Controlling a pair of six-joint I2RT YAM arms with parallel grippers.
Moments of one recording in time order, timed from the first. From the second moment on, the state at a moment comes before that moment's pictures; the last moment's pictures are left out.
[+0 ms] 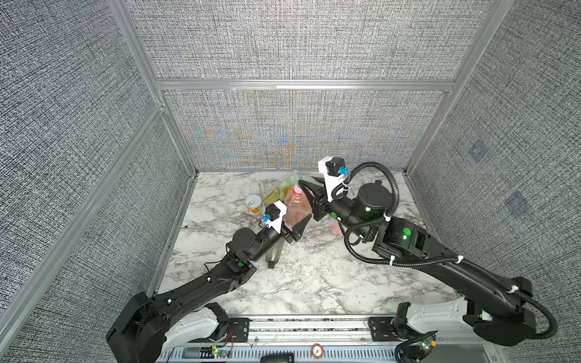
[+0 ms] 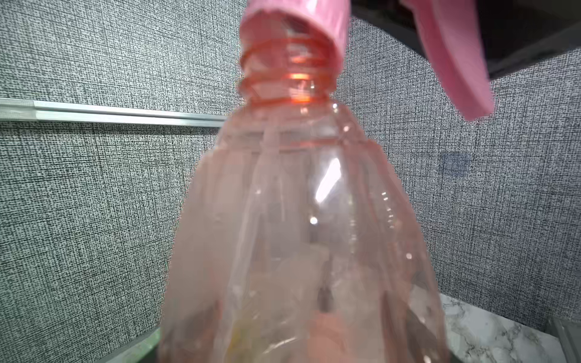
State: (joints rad) left arm -0.80 1.09 0.56 0.79 0.13 0.00; right arm 1.04 1.28 1.48 -0.21 0.29 0.07
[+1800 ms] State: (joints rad) left arm -0.80 1.08 0.56 0.79 0.16 -0.02; right arm 1.03 1.29 1.51 -0.35 0.22 0.06
